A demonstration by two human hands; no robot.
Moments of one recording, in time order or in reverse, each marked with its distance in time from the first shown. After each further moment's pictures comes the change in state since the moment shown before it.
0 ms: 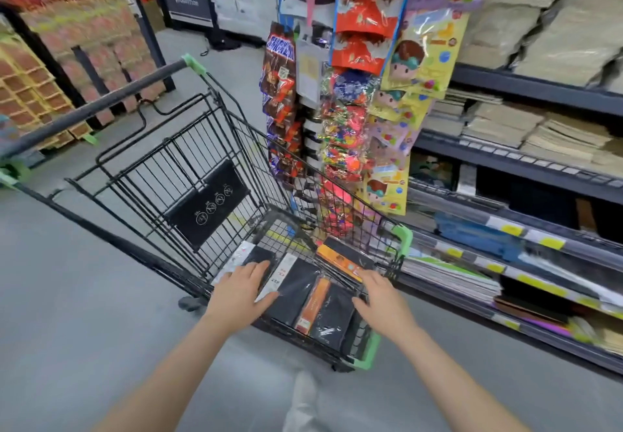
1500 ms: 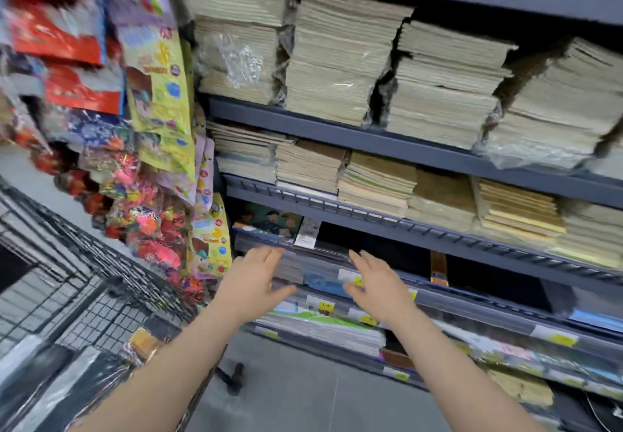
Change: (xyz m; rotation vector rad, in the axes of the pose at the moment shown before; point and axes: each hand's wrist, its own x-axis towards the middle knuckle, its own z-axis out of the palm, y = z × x) left_hand 0.304 0.397 0.005 -0.145 0.157 0.294; right_hand 0.095 0.382 -0.230 -0.144 0.112 0.077
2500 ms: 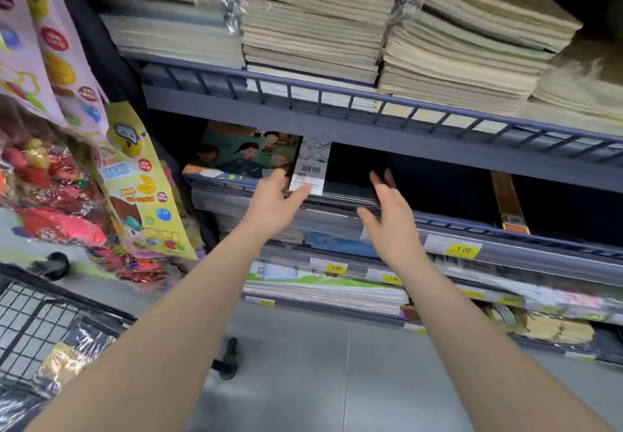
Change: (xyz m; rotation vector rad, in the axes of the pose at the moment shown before) left_hand 0.153 -0.064 0.169 -0.837 -0.100 -0.373; right_hand 0.153 0.046 0.137 0.421 0.411 0.184
